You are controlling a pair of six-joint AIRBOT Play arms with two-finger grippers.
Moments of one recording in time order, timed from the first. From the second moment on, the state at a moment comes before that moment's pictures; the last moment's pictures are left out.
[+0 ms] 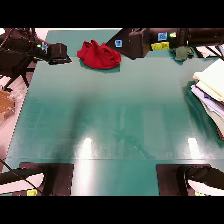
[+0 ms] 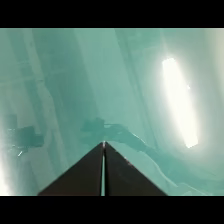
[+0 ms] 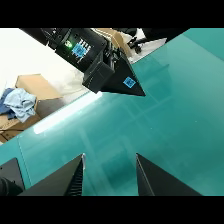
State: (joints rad) left arm -0.15 -1.32 1.72 1.14 -1.32 -1.54; right arm 0.52 -1.28 1.86 -0.89 1.13 1.31
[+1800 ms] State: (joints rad) left arm -0.15 -1.51 1.54 0.99 -0.86 -1.68; right arm 0.52 -1.28 1.86 -0.89 1.17 1.31
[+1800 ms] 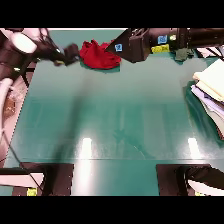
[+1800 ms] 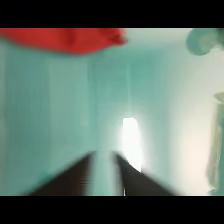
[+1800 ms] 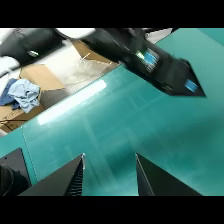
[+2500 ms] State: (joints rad) left arm -0.15 -2.16 1.91 0.51 -0.38 -1.65; right arm 0.52 -1.29 1.86 -0.88 1.26 1.31
